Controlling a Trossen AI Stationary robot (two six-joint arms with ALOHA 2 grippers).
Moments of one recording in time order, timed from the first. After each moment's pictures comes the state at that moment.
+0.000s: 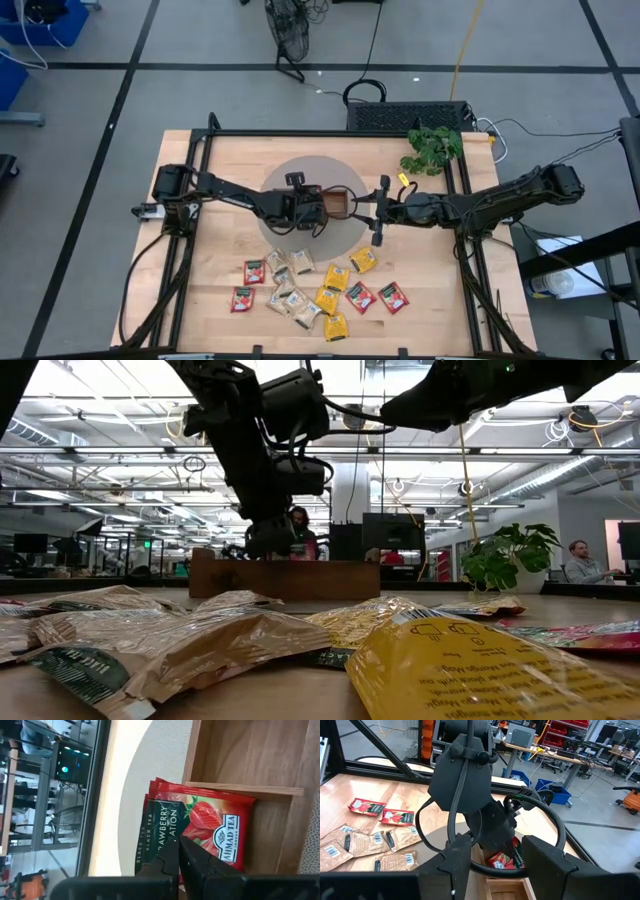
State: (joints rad) left arm -0.03 1.88 1.17 -0.41 -0.75 0.08; right arm 0.15 1.19 0.60 0.39 0.34 -0.13
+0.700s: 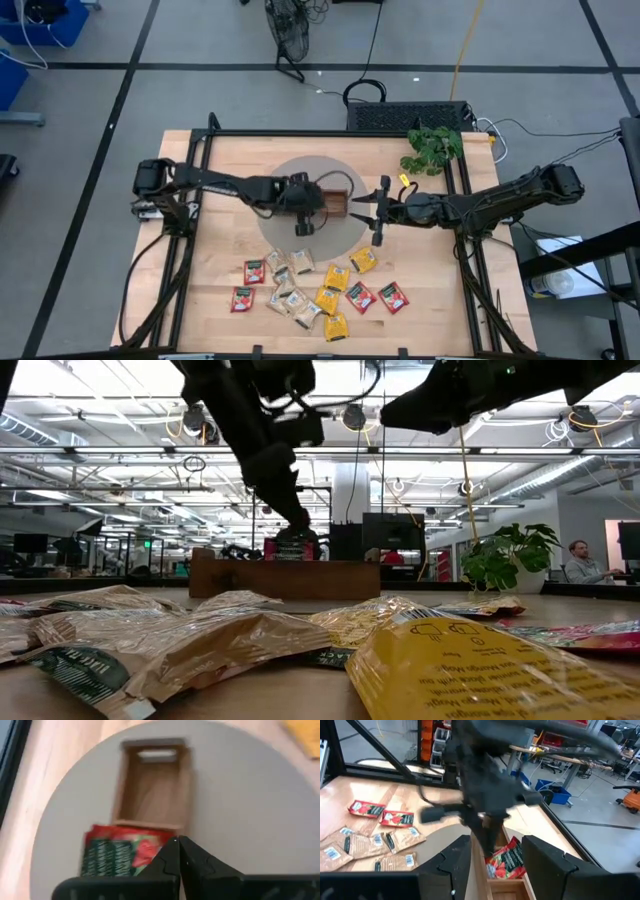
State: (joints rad) left arm 0.05 1.73 1.17 -0.41 -0.21 0.06; right arm 0.15 1.19 0.59 0.41 0.34 -0.12
